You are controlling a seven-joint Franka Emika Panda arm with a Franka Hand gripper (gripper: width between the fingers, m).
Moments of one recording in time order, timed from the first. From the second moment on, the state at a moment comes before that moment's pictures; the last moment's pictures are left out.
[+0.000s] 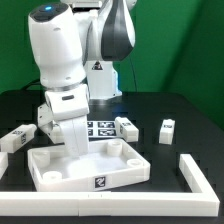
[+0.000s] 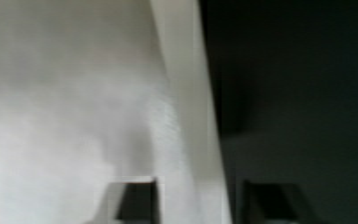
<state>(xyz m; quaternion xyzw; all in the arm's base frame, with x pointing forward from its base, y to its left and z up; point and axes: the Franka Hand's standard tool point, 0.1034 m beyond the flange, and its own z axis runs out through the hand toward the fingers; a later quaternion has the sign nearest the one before) 0.484 -0.078 0.013 -0.67 -0.73 -0.01 0.11</state>
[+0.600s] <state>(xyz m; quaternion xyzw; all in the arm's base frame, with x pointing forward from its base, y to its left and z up) 0.485 -0.080 0.013 -0.67 -0.73 -0.02 0.11</state>
